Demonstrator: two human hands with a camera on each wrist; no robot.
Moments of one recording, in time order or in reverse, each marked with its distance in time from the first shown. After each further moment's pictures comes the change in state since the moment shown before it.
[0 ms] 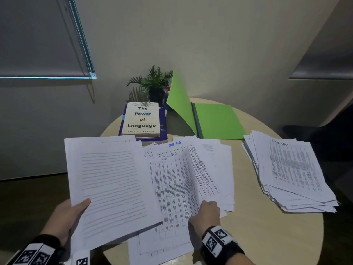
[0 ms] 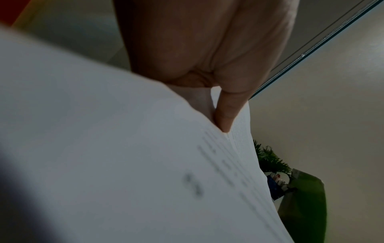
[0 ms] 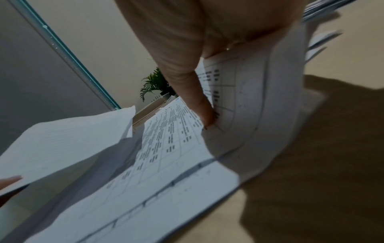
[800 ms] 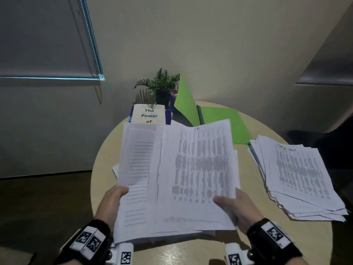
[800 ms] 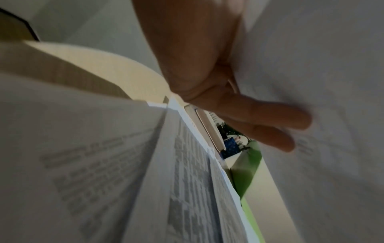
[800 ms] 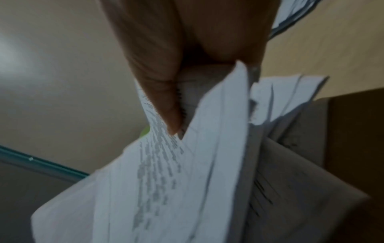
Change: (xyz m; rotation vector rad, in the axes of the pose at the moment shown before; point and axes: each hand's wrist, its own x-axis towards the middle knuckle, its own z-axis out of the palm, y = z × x) left_hand -0.019 0.014 0.075 -0.044 -0.123 0.044; right_hand 0.003 0.026 -0.082 1.065 -0.227 -0.087
